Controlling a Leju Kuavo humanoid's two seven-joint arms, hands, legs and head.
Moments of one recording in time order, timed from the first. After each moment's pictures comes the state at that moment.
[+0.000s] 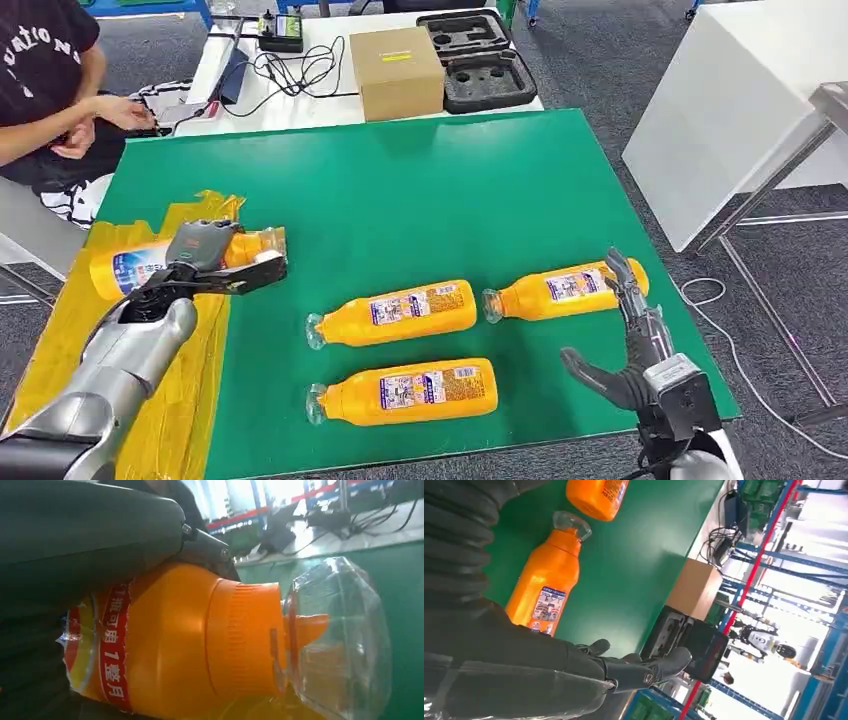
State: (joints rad) left arm -0.61 0.19 -0.03 -0.72 -1.26 0.11 -0.12; right arm 0.12 -0.07 -0.06 -1.81 0.21 0.18 -0.44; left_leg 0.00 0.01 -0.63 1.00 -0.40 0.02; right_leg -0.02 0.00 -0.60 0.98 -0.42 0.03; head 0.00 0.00
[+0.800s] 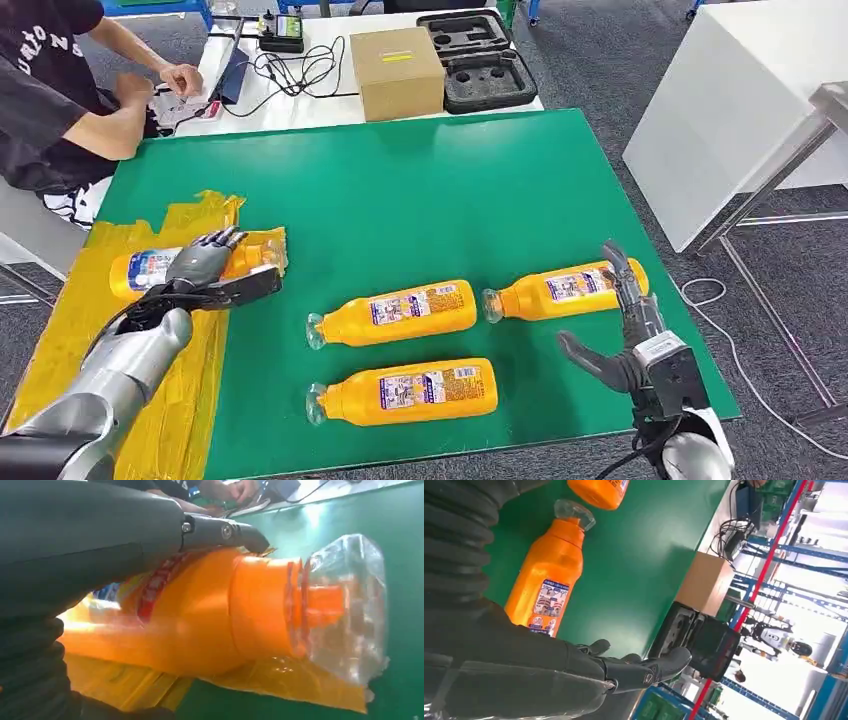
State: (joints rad) left arm -0.61 0.19 0.01 -0.59 -1.19 0.07 -0.17; right arm 0.05 -0.07 -0.05 -1.74 0.21 0.16 -0.41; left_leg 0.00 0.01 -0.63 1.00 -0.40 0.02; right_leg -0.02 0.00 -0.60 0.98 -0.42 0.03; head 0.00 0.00
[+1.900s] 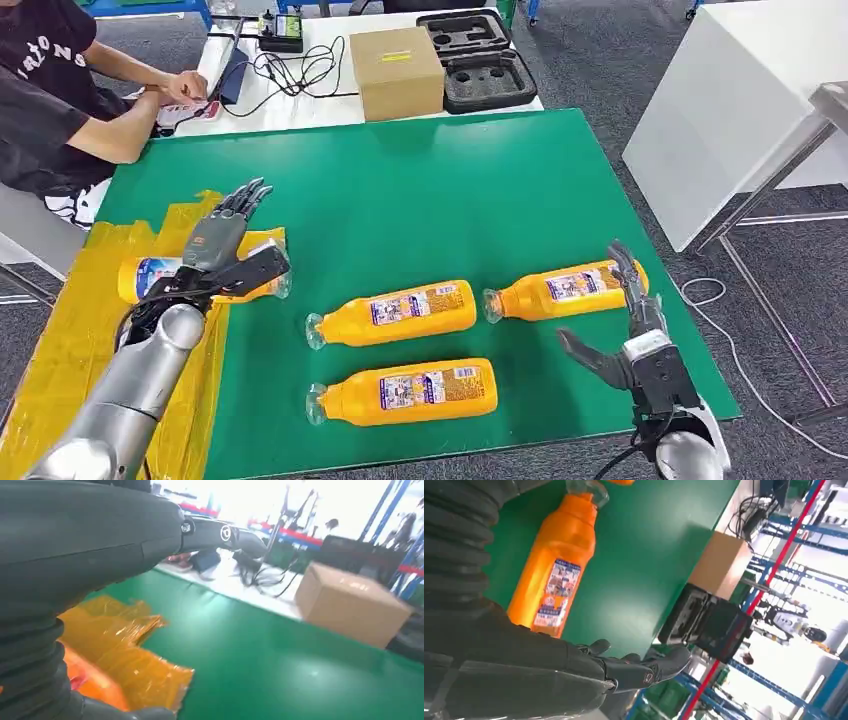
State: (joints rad) left arm -0.42 0.13 -0.01 -1.16 -0.84 0.03 -0.28; right arm 0.05 -0.07 -0.05 -1.72 0.30 0.07 -0.41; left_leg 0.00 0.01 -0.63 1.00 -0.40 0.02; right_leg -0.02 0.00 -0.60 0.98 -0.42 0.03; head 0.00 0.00
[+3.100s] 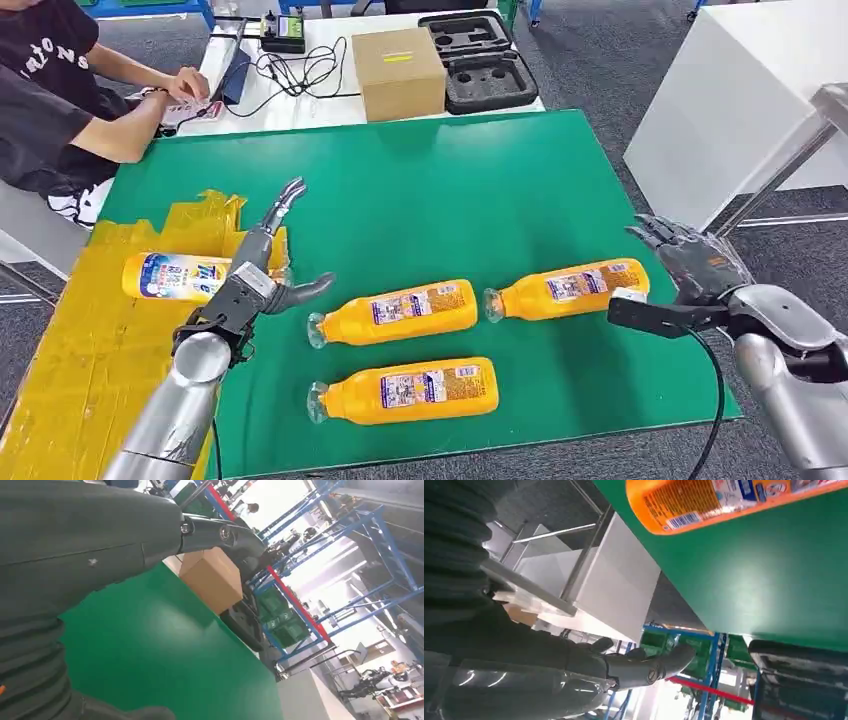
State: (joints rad) left arm -0.26 -0.02 -0.03 -1.40 -0.38 -0.09 -0.47; right arm -0.41 -0.55 0.21 -1.38 0.99 0.28 -0.33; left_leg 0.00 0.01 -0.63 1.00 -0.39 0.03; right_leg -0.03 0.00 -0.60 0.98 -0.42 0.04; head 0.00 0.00
